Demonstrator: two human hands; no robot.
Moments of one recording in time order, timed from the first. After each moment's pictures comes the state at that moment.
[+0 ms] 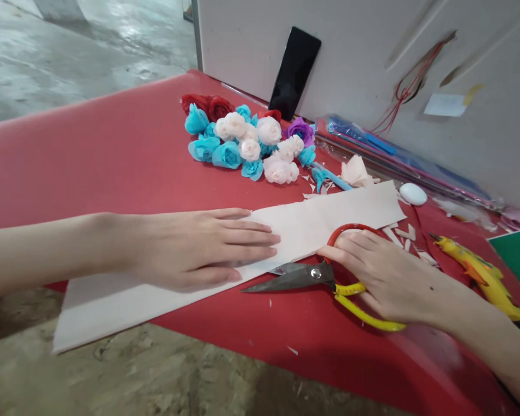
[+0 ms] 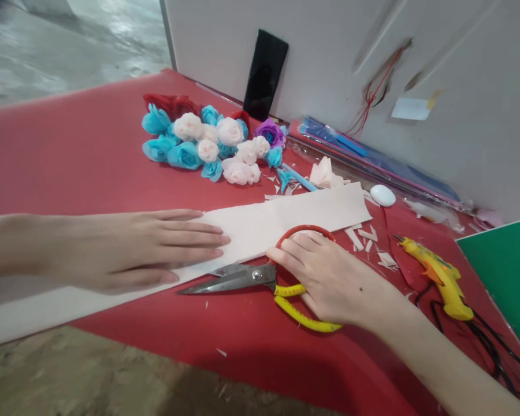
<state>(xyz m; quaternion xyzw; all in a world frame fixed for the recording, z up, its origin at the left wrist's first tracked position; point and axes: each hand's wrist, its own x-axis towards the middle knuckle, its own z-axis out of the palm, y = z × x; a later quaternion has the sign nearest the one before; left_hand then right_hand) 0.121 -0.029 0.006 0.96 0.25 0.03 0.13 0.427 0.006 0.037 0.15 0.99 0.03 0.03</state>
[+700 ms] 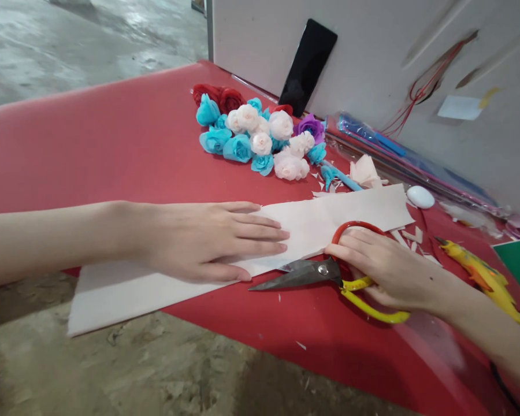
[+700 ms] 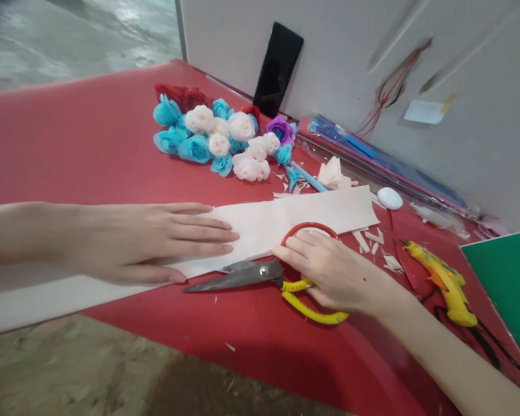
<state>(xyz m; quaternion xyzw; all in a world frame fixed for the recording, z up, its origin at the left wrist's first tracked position) 0.123 -0.029 0.006 0.96 0.25 0.04 0.13 0.423 0.021 0.033 0.09 1.00 0.00 0.02</state>
